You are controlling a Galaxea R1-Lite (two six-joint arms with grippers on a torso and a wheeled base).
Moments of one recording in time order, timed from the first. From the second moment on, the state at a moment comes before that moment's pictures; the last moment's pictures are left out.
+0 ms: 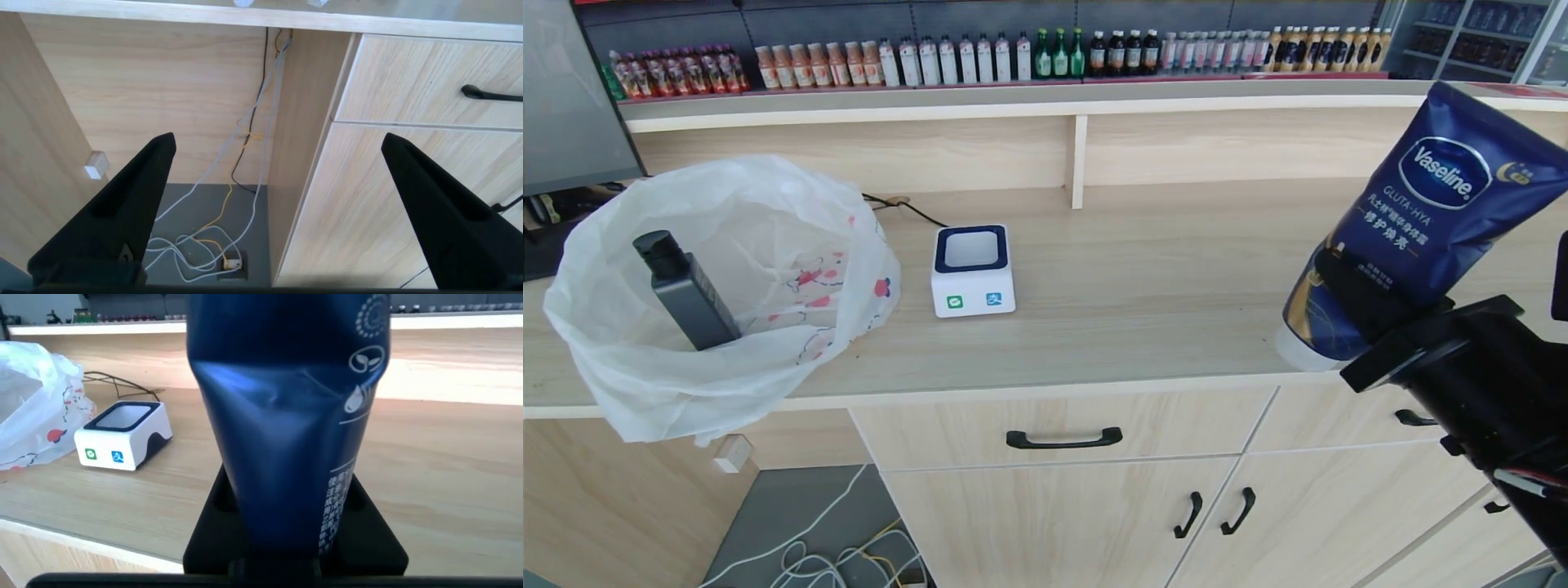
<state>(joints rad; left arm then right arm) 0.00 0.00 0.00 0.00 0.00 0.00 0.55 1.50 -0.31 -1.57 -0.19 -0.11</state>
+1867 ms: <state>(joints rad) 0.00 0.00 0.00 0.00 0.00 0.00 0.59 1.47 -0.35 -1.52 -0.14 0.14</state>
